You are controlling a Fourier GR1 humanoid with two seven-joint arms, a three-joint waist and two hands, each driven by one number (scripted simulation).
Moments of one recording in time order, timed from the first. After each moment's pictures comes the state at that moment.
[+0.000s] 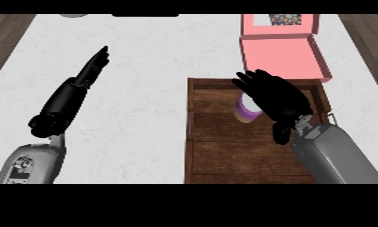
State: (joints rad) left arm -0.21 0.26 -0.02 -1.56 -0.11 -0.18 -0.06; right arm -0.40 -0.35 0.38 -1.56 1.07 0.58 0.07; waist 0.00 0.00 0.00
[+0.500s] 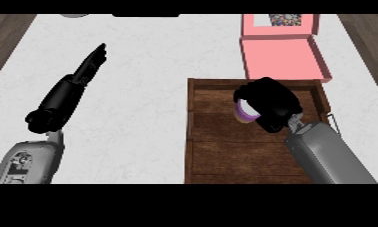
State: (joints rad) left arm -0.23 0.26 0.01 -1.54 -0.12 -0.22 -0.07; right arm -0.41 -0.32 0.39 -1.44 1.15 0.43 -0.11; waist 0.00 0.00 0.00
